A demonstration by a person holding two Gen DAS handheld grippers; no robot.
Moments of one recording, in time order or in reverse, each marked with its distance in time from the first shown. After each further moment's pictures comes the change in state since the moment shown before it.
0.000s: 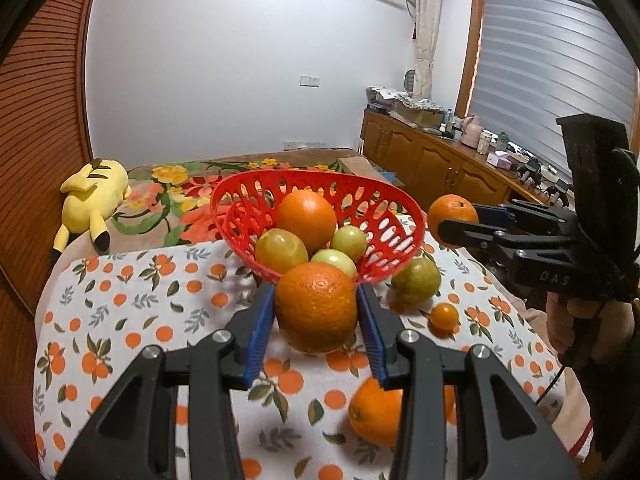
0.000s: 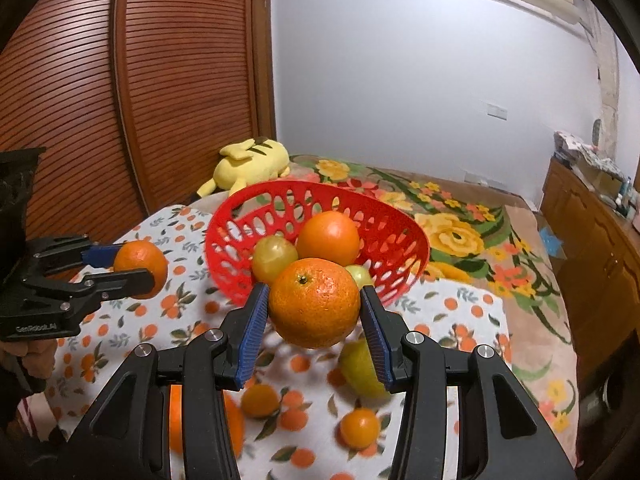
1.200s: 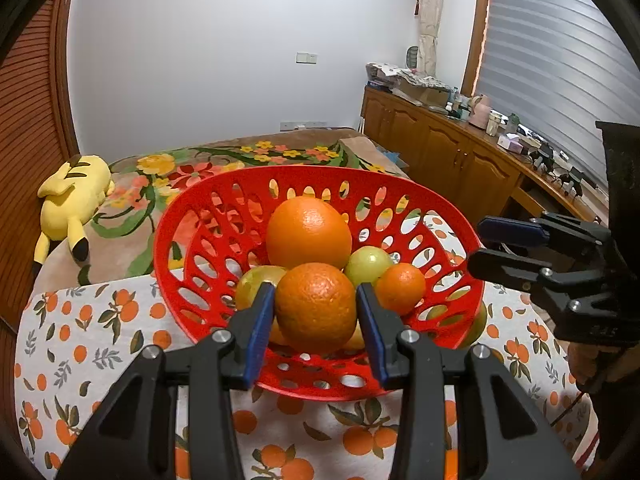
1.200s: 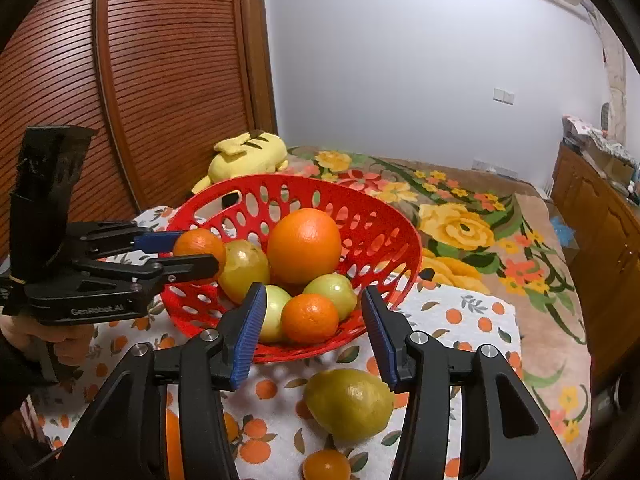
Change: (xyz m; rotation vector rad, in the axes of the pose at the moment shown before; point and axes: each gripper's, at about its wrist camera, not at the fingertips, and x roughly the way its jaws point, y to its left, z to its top) left arm 0.108 0.007 0.041 0.021 0.086 -0.004; right arm 0.042 -0.041 0.006 0.035 0.026 0.041
